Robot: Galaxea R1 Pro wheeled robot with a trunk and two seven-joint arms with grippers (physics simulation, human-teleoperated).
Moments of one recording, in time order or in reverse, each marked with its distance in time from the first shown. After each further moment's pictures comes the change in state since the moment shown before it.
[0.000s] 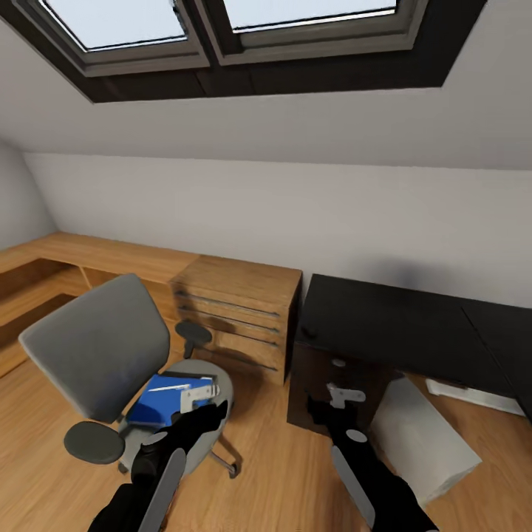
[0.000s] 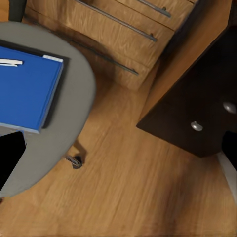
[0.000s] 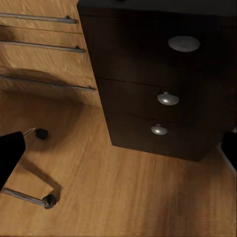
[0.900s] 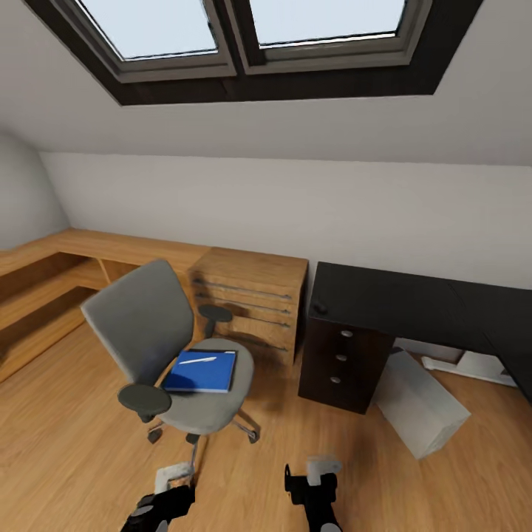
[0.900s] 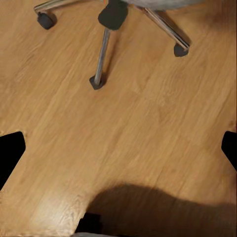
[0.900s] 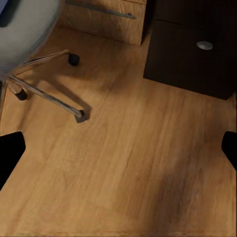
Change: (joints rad) left arm 0.000 0.078 0.040 0.624 -0.030 -0.301 -0.007; right arm 0.000 0.127 0.235 0.638 0.000 -0.540 0.000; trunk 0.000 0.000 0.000
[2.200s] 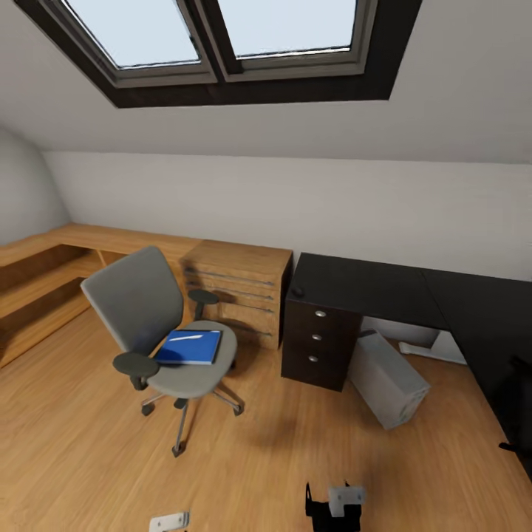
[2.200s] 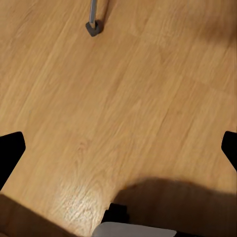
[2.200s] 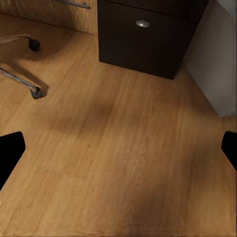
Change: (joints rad) left arm 0.000 0.000 -0.105 0.357 -0.022 -0.358 0.003; right arm -0.001 -0.013 -0.001 0.251 -0.010 -0.304 0.003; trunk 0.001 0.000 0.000
